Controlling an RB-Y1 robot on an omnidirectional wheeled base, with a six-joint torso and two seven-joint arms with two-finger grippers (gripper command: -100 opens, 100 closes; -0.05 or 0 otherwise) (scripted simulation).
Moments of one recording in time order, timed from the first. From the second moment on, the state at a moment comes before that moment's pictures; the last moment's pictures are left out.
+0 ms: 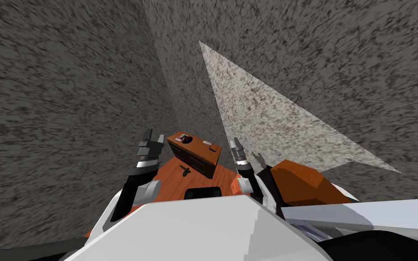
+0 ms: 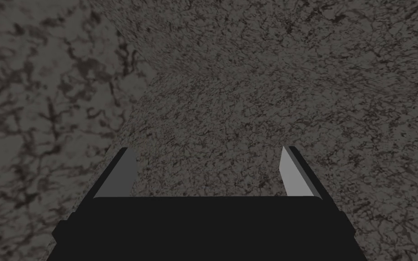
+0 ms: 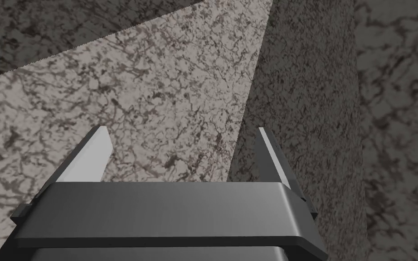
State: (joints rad) left arm 0.48 0.05 0.02 -2.33 -0.07 -0.36 0.08; right arm 0.41 -0.25 0.07 -2.06 0.08 -0.51 -0.06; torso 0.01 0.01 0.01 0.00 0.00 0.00
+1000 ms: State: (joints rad) left arm 0.48 0.05 0.02 -2.33 -0.07 -0.36 0.08; right arm 0.34 -0.48 0.21 -1.78 0.12 -0.55 -0.01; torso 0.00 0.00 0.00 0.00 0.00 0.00
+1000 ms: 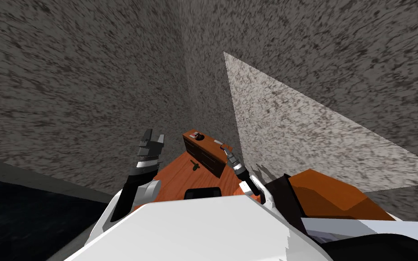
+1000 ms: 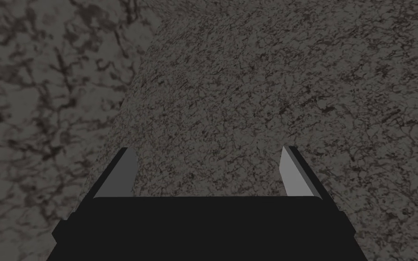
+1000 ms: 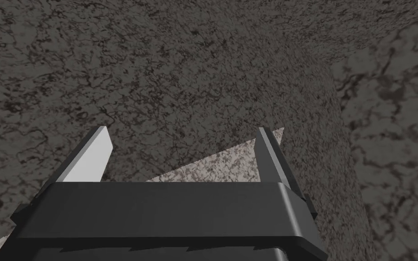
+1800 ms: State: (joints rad) left arm 0.48 0.05 0.02 -2.33 -0.07 -0.36 0.08; right arm 0.27 -0.61 0.29 -1.56 0.15 -0.56 0.04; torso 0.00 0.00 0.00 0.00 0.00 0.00
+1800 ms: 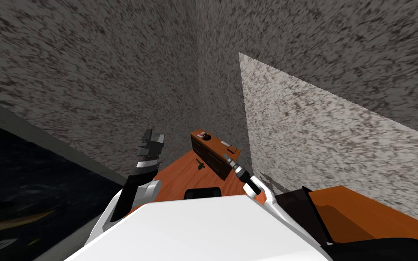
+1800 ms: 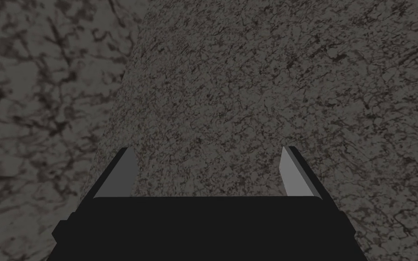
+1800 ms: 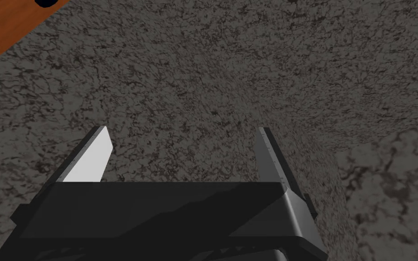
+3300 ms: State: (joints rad) left arm 0.48 0.05 0.02 -2.33 -0.07 -0.36 0.08; right arm 0.19 -0.86 0.44 -1.08 0.22 -0.55 0.22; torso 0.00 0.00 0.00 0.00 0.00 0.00
